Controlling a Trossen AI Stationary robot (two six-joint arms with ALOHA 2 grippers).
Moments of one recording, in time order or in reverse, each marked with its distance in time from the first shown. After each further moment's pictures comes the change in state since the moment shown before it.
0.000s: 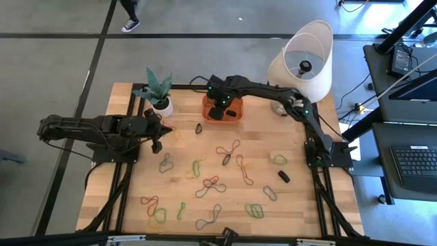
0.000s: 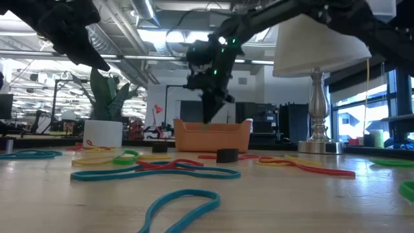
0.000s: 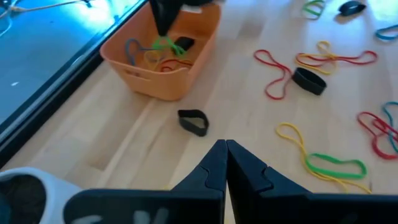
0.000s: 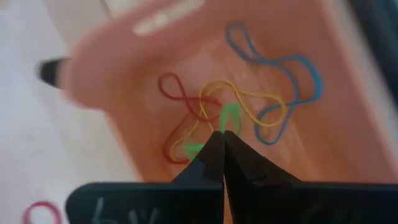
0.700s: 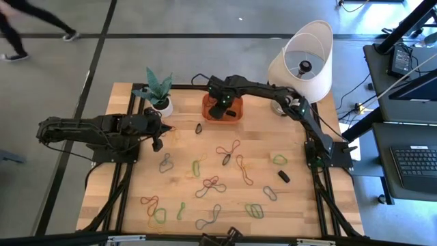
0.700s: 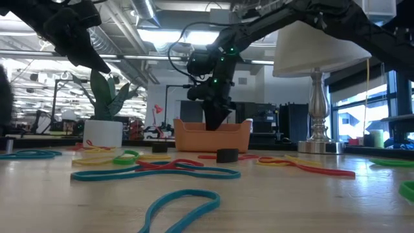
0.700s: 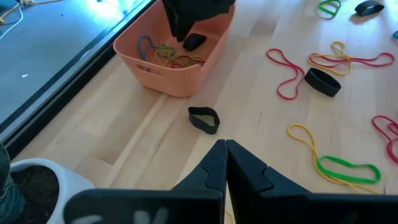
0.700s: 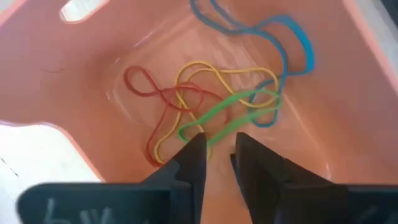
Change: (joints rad) left arm 0.045 0.000 0.000 -0.007 0.009 0.001; right arm -0.022 0.045 0.014 -0.045 -0.003 0.143
